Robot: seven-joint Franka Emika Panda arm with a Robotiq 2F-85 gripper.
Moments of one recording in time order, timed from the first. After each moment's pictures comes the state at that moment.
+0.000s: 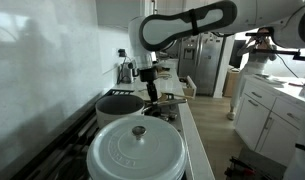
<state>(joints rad) 0.17 0.24 0.21 -1.63 -0.05 1.63 -0.50</state>
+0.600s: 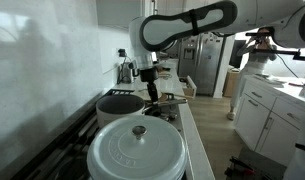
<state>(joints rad) 0.16 0.24 0.21 -1.64 -0.05 1.63 -0.50</state>
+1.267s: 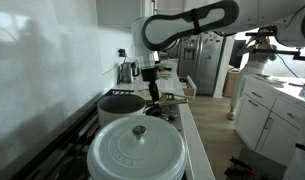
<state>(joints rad) 0.15 0.22 0.20 -1.67 -0.02 1.64 -0.50</state>
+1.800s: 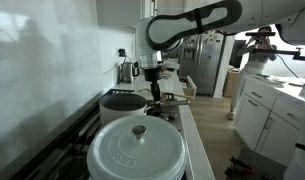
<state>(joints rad) 0.14 0.19 0.19 -1.72 0.02 1.68 -0.50</state>
